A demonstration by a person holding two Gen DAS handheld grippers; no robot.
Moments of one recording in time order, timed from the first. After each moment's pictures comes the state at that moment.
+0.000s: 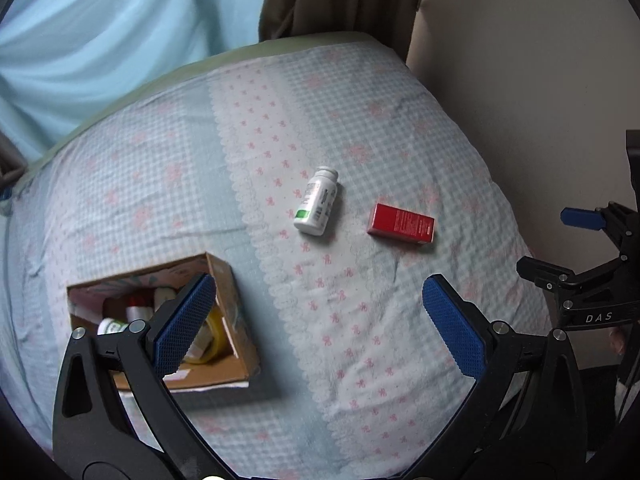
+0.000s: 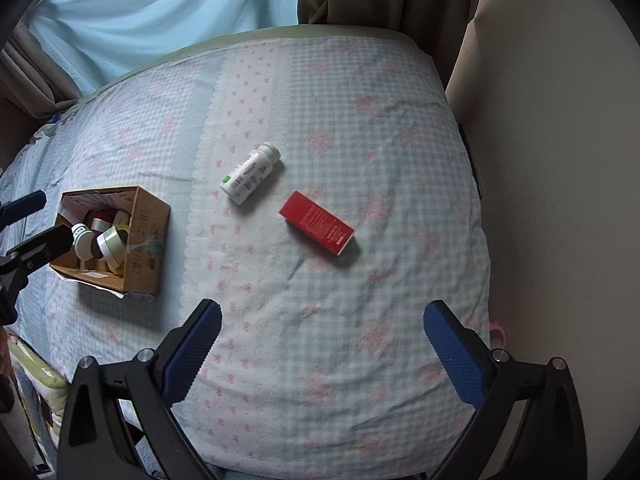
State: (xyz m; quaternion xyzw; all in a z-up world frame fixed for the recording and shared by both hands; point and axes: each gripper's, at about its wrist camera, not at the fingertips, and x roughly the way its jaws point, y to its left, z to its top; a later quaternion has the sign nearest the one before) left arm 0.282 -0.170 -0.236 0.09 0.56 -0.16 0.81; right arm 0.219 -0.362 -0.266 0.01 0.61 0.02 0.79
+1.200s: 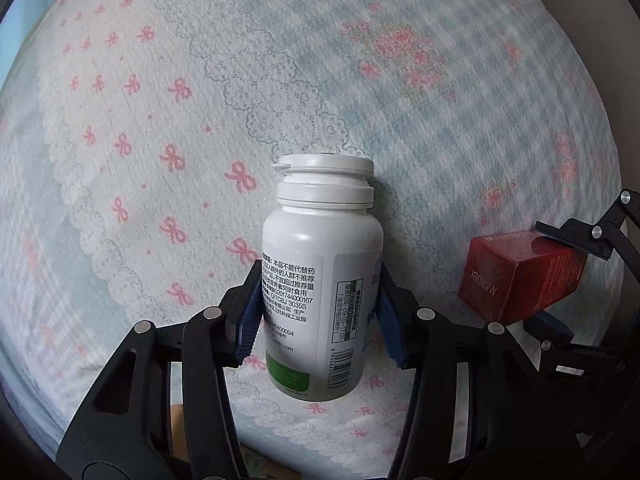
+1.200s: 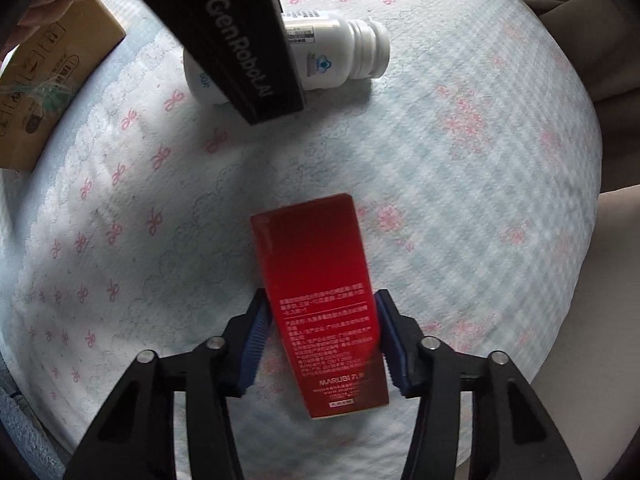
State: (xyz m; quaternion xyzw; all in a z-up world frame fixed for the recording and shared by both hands) left arm 0.466 -0.249 -0.510 0.21 0.70 -0.22 0.65; right arm 0.333 -0.299 -0.490 -0.29 0.64 0.20 0.68
